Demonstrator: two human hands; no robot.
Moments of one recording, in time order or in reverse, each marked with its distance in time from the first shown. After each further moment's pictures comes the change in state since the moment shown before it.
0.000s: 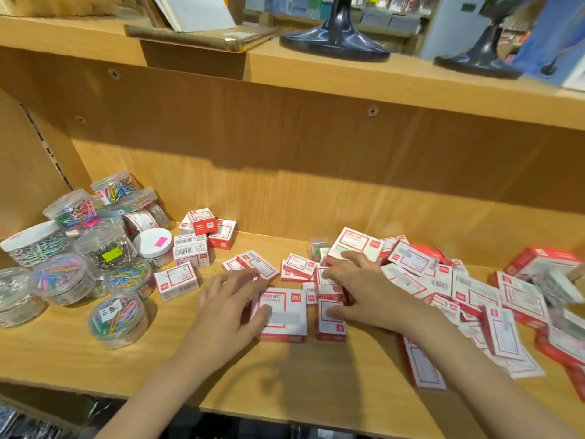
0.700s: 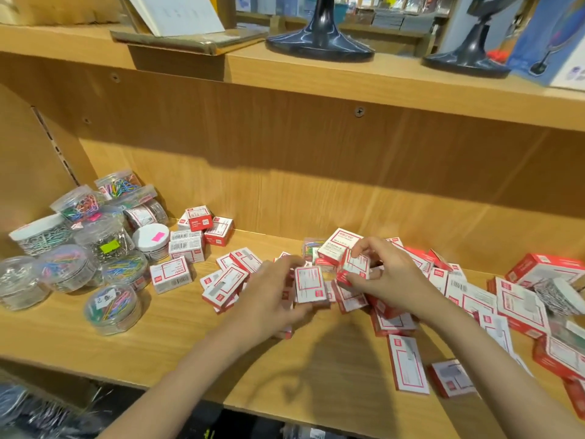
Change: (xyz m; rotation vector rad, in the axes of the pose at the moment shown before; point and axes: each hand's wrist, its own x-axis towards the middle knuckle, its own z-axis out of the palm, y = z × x) left_hand 0.032 0.068 0.014 -0.300 -0.067 0.032; right_hand -0.019 0.034 -0.023 0.576 0.338 0.084
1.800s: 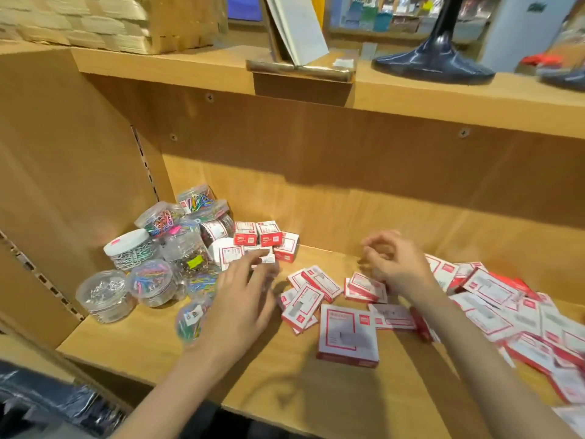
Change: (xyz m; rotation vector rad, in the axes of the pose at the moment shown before) left_hand -0.039 -0.095 -0.098 0.360 0.338 0.076; right_hand 0.075 -0.067 0.078 0.085 0.159 0.010
